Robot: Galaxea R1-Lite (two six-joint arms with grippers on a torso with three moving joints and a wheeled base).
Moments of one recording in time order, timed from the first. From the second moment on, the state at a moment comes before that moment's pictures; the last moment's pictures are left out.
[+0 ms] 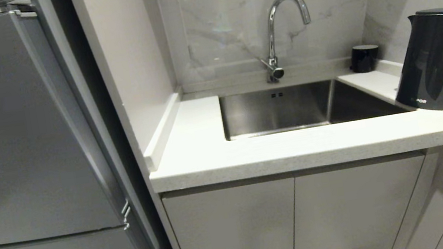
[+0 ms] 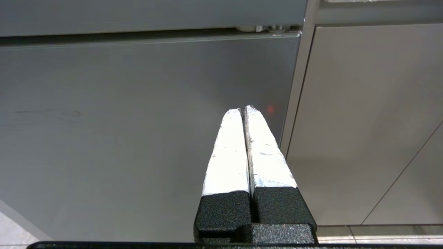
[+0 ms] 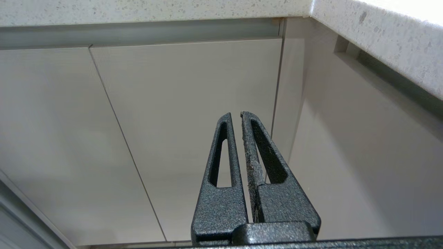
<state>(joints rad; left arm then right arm) 0.00 0.00 -0.03 0.07 -0.02 0.03 0.00 0.00 0.00 0.00 0.00 -0.01</state>
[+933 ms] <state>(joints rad) 0.00 0.00 -0.03 0.07 -0.02 0.03 0.00 0.00 0.00 0.00 0.00 -0.01</state>
